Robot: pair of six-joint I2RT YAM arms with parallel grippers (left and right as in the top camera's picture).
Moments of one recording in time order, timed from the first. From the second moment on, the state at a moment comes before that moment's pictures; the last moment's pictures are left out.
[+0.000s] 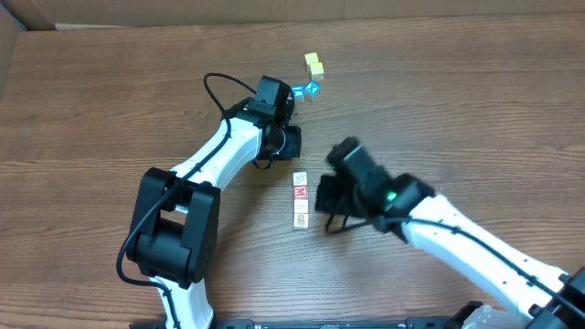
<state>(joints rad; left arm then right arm) -0.35 1.97 1.34 -0.63 0.17 -0.28 0.77 1.48 0.99 -0.56 -0.17 0.90</state>
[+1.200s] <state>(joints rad) -0.35 2.05 1.37 -0.68 0.25 -0.15 1.05 1.65 0.95 -0.52 -0.01 1.42</state>
